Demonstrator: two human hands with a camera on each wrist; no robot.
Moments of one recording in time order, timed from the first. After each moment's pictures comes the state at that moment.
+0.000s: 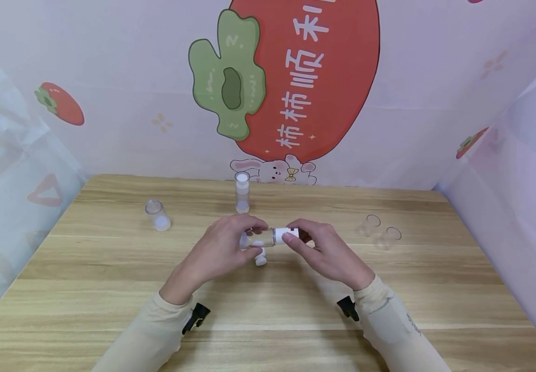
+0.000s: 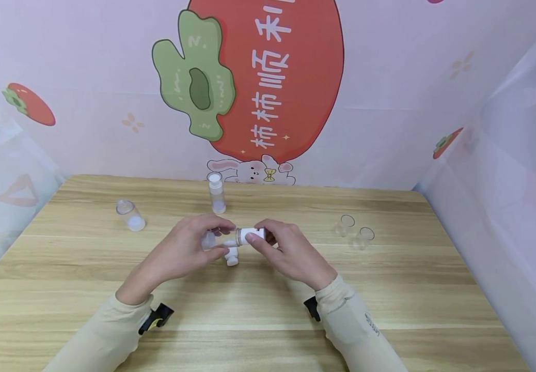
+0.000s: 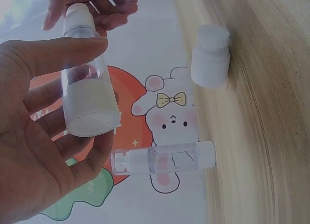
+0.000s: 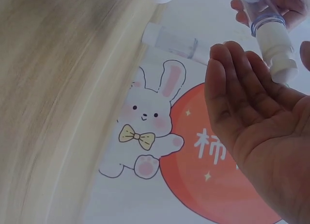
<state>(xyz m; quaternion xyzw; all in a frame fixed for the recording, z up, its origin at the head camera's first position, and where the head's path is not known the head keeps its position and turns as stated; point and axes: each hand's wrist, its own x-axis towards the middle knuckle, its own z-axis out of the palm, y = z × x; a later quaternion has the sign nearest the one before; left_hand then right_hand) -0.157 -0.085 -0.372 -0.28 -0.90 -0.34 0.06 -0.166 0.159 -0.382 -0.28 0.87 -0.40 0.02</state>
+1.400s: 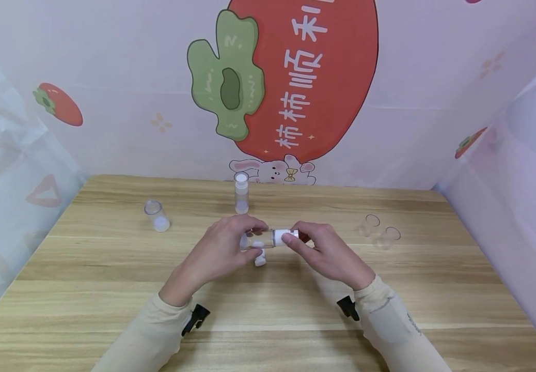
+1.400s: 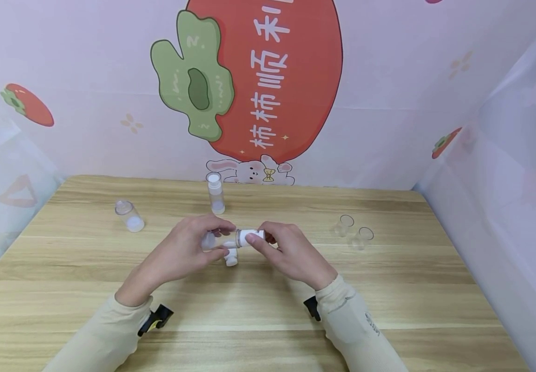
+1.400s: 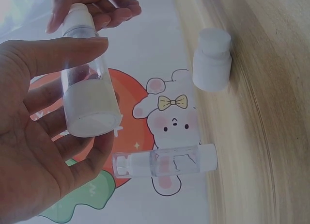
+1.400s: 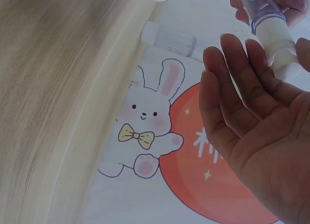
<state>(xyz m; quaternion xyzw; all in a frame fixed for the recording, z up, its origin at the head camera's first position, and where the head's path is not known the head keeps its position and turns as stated) -0.156 -0.083 -0.374 -0.28 -0.90 -0.33 0.07 -0.167 0.162 -0.383 -0.29 0.88 -0.38 0.02</state>
